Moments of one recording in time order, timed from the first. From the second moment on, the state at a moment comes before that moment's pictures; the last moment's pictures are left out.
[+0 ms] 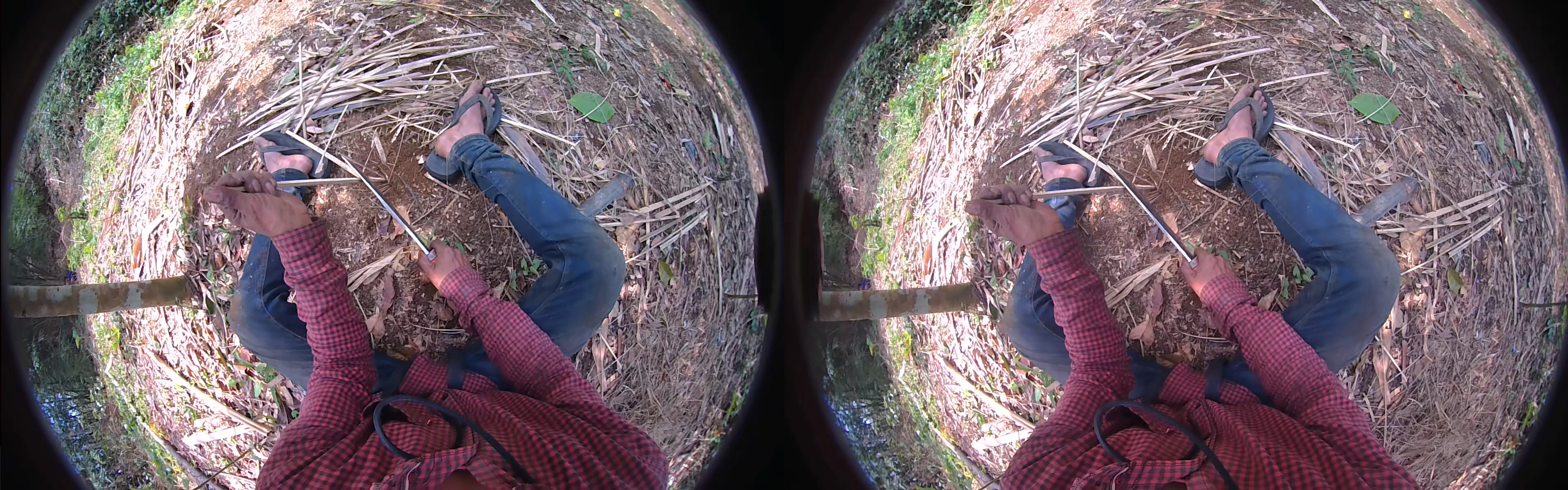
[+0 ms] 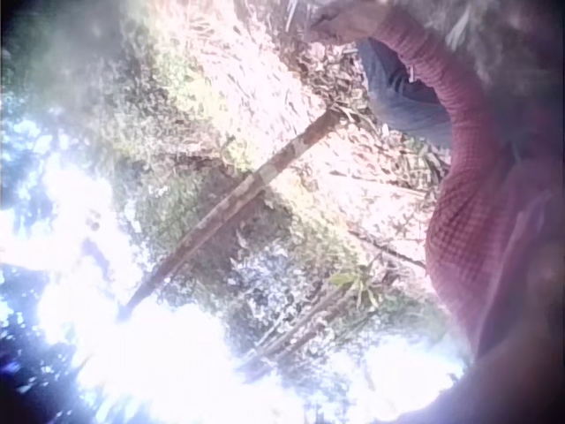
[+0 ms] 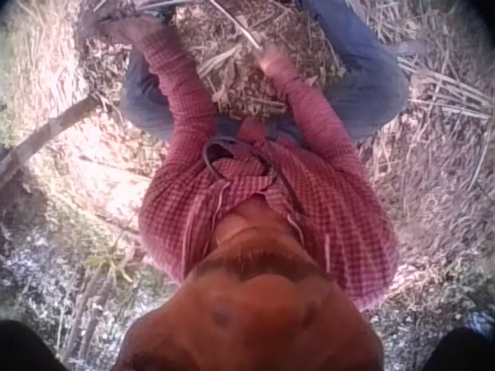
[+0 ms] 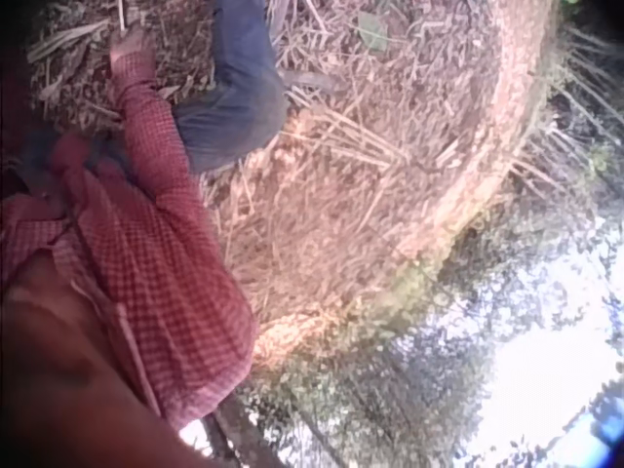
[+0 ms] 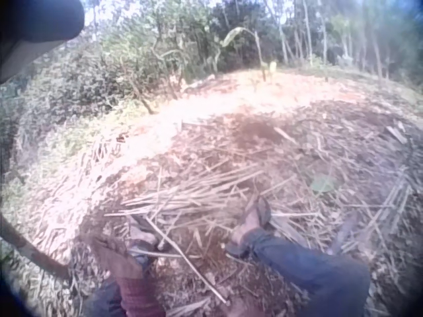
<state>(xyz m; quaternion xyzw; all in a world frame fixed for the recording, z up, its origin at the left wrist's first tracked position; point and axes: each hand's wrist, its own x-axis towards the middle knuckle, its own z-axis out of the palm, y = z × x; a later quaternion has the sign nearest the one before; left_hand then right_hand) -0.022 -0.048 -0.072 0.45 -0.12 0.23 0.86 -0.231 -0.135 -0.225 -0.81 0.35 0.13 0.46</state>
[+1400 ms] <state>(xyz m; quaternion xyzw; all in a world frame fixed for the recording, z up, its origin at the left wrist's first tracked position) 0.000 0.020 -0.046 0.42 -0.17 0.15 0.88 -0.236 -0.130 -0.232 -0.75 0.40 0.10 0.52</state>
